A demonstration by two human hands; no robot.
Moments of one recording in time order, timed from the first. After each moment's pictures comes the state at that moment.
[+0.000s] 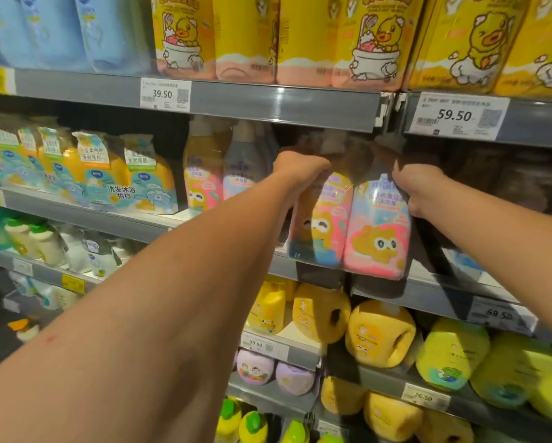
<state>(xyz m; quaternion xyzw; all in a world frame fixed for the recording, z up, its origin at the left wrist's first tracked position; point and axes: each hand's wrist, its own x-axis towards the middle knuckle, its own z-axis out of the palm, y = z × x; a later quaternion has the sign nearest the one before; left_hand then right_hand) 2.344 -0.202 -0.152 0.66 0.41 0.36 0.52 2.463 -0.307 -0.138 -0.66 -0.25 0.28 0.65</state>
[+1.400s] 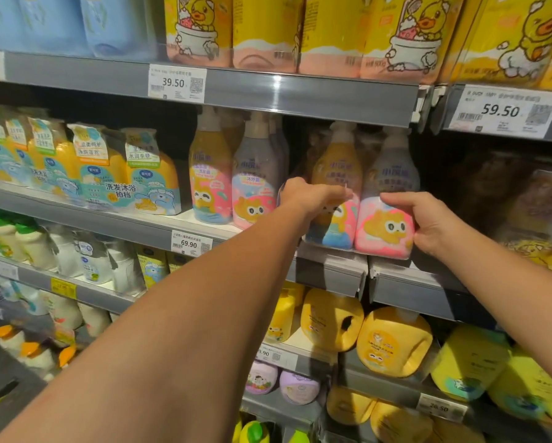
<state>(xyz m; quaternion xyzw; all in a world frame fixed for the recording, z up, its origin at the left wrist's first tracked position) 2.340 -0.183 -0.202 0.62 0.39 0.34 0.59 2.478 -0.297 -0.192 -0.64 -0.23 0.36 0.64</state>
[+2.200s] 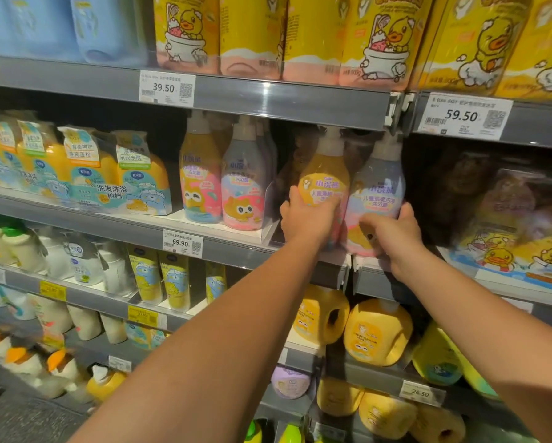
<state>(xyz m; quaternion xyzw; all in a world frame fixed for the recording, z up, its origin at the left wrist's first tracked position) 2.349 -0.238 -0.221 0.61 0.42 0.41 0.53 2.440 -0.316 -0.220 -0.72 -0.22 0.19 0.63</state>
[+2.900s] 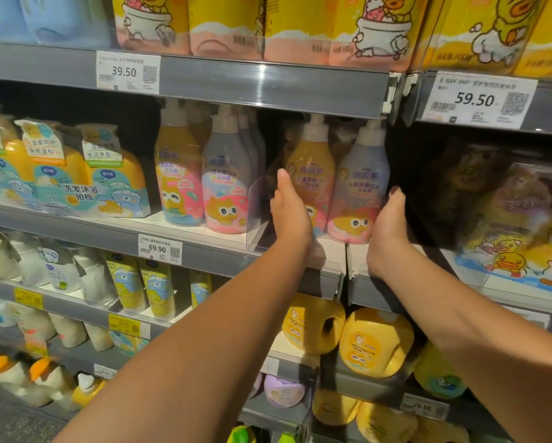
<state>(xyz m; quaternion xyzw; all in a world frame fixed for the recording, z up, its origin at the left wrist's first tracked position) 2.373 -0.214 -0.228 0.44 0.37 0.48 0.66 2.449 -0.282 -0.223 -0.59 -0.16 0.27 0.74</state>
